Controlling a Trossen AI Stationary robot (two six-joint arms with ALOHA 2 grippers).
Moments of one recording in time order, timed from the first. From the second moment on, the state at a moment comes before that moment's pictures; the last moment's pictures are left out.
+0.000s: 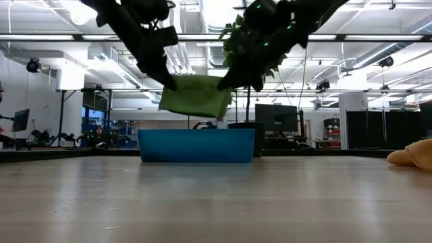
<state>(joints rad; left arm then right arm) 0.36 1.29 1.01 -0.52 -0.06 0.15 -0.28 1.63 1.12 -0.12 -0.14 0.10</state>
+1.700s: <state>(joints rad) 0.37 1.30 0.59 0.08 -0.15 0.56 -0.33 1.97 1.50 -0.55 -0.13 -0.22</state>
